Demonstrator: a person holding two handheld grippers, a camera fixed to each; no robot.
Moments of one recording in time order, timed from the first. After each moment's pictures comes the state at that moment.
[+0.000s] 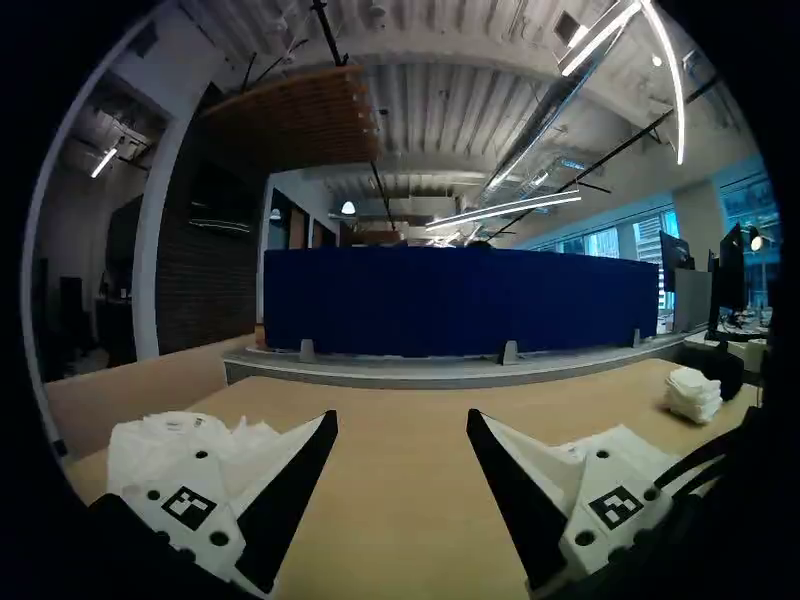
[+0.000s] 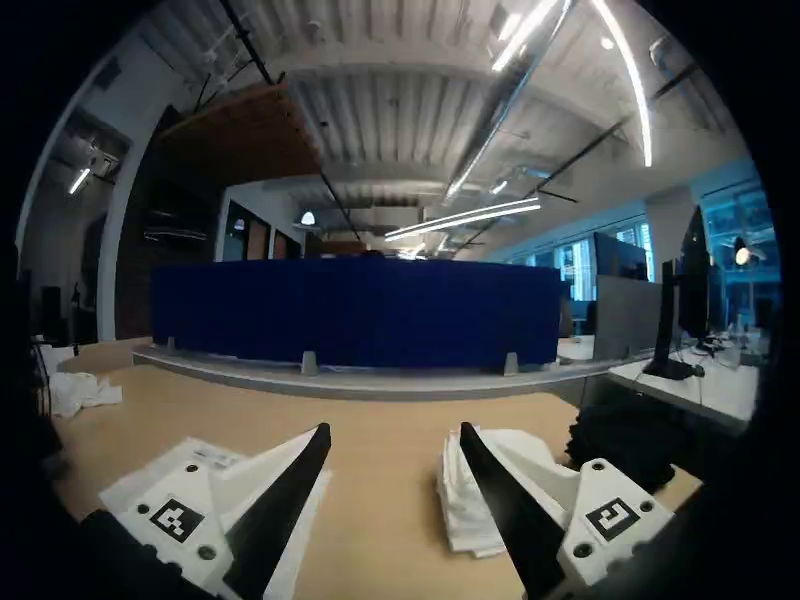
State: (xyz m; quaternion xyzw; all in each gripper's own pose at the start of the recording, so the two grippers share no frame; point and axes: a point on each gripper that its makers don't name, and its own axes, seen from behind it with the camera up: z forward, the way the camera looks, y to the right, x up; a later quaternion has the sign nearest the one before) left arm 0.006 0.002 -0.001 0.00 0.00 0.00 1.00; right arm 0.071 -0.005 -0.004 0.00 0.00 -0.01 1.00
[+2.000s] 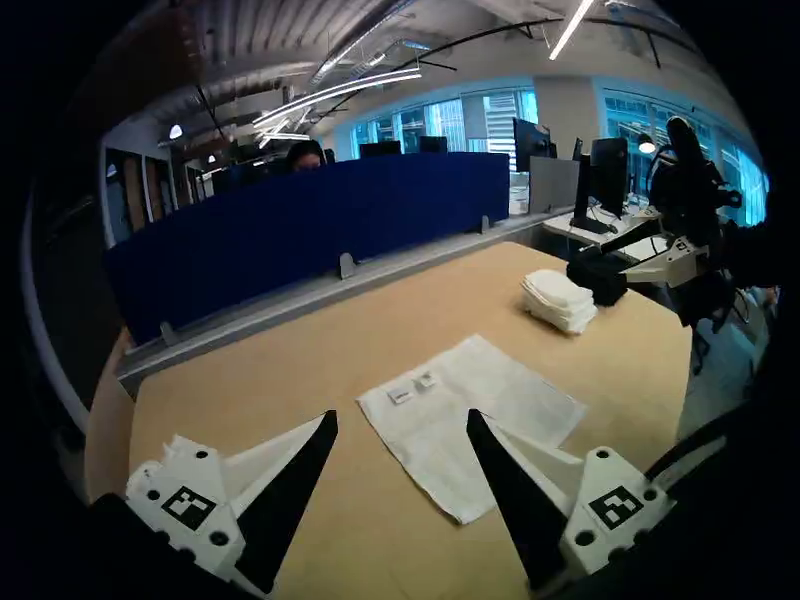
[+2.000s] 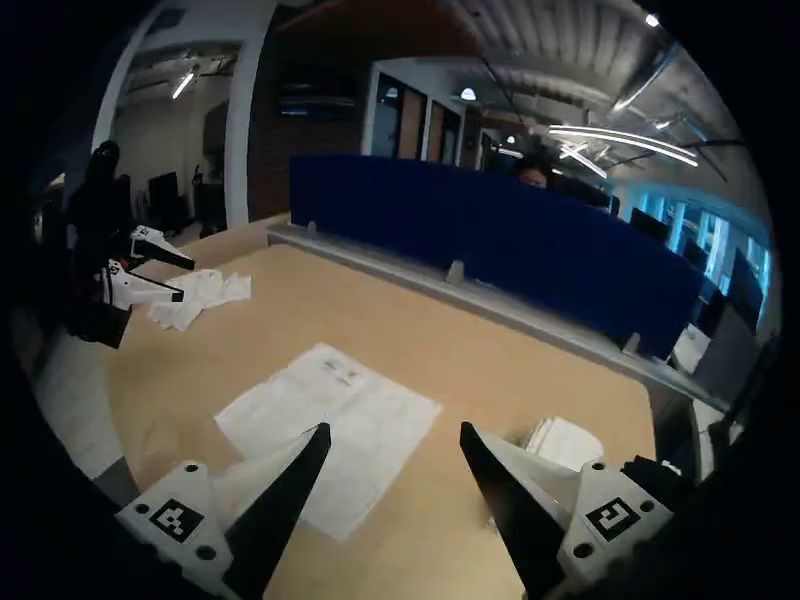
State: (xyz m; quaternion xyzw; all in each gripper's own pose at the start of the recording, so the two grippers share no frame) left arm 0.039 0.121 -0.034 -0.28 -0.23 0.12 0.93; right arm 0.111 -0.079 -0.043 0.26 -0.26 -0.12 0.92
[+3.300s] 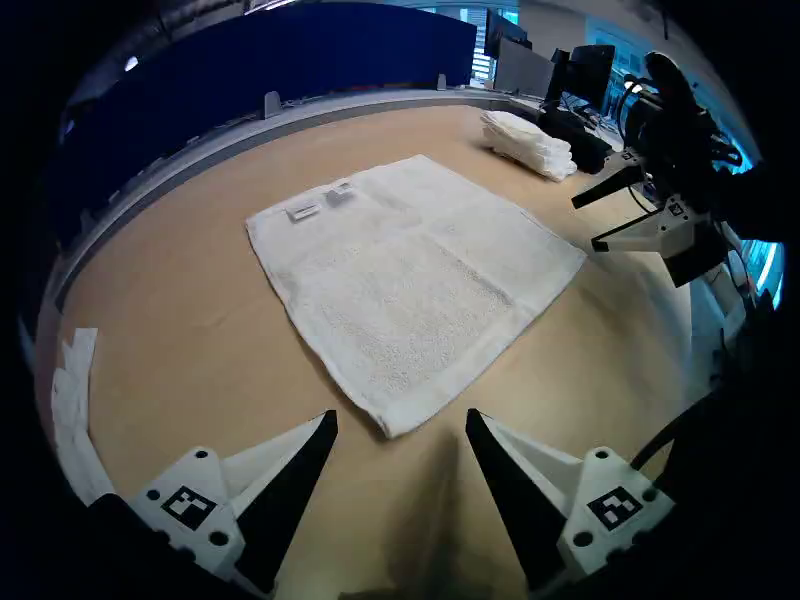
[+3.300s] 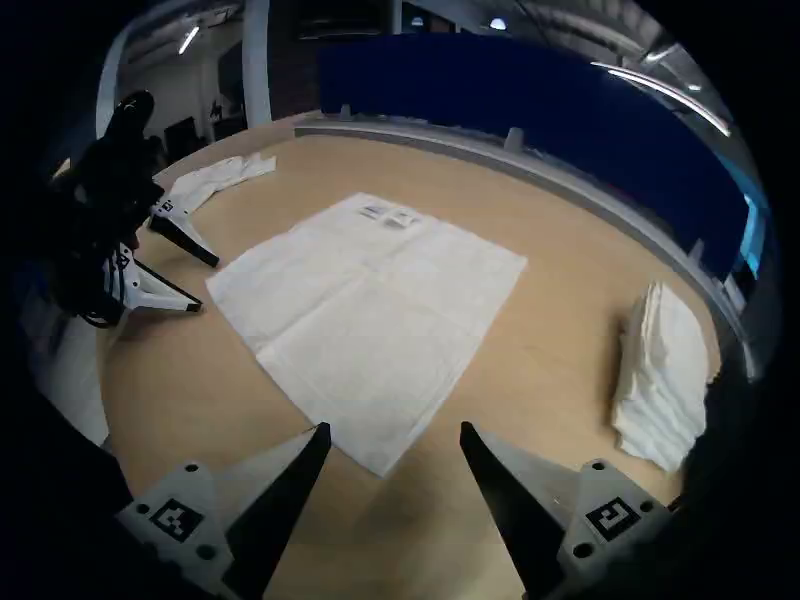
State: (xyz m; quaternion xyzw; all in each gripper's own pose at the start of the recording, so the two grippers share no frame) left arm -0.186 0.152 -0.095 -0.33 -0.41 0.14 0.84; right arm -0.099 -0.094 -0.096 0.30 -0.38 -0.13 0.86
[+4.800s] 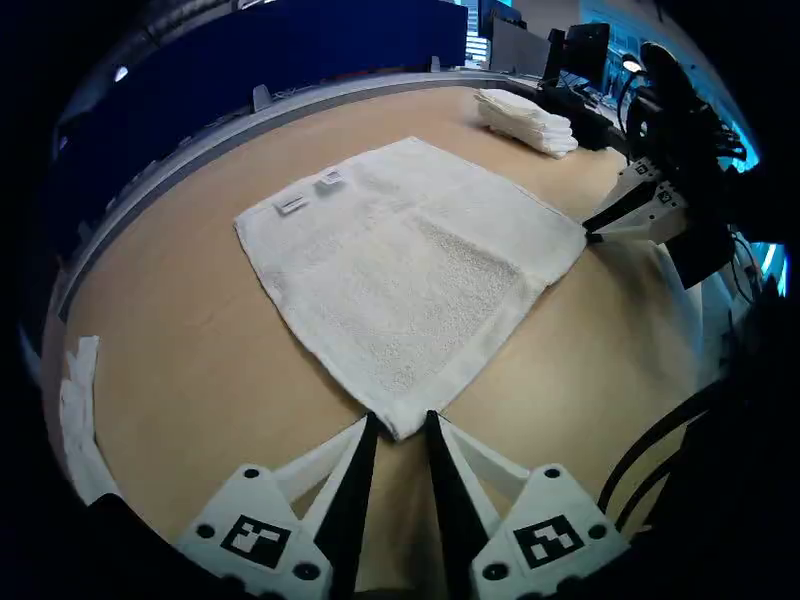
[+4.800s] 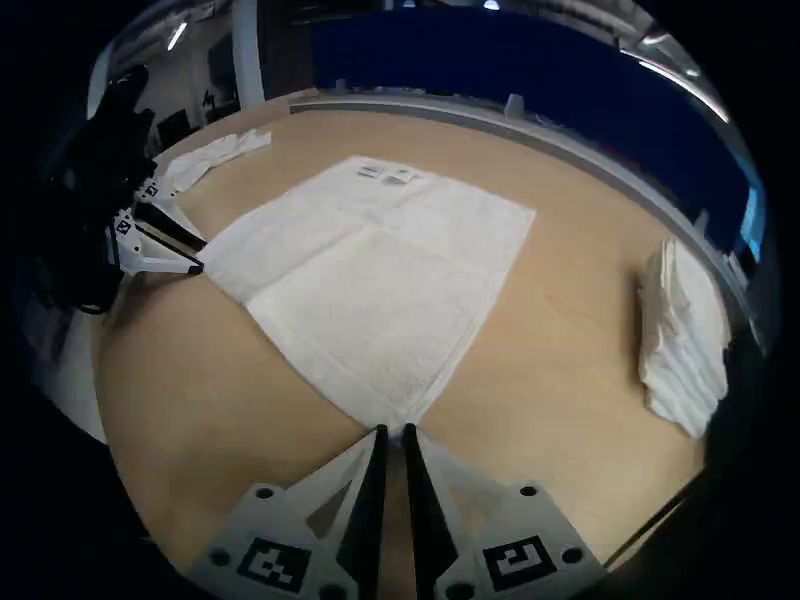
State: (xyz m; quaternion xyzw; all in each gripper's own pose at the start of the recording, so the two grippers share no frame) left arm -0.197 0.157 -0.096 -0.32 -0.42 0.18 0.83; right arm -0.130 -0.088 -0.121 0.29 -0.42 -0.13 0.85
